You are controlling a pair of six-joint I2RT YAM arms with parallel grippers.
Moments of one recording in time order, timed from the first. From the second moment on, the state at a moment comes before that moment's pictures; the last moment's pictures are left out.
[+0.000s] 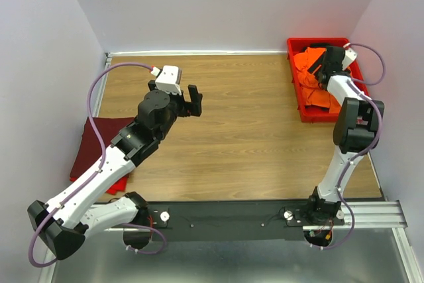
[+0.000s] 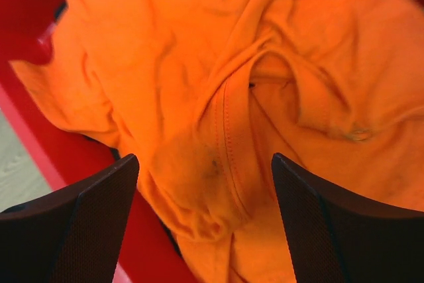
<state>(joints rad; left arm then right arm) -0.70 0.99 1.01 -0.21 -0.36 -0.26 -0.13 1.98 1.50 -0.13 0.33 0.52</state>
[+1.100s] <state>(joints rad) -0.58 1.00 1.00 -0.18 -0.25 -0.28 -0.08 1.72 1.65 -0.25 0.18 0.51</state>
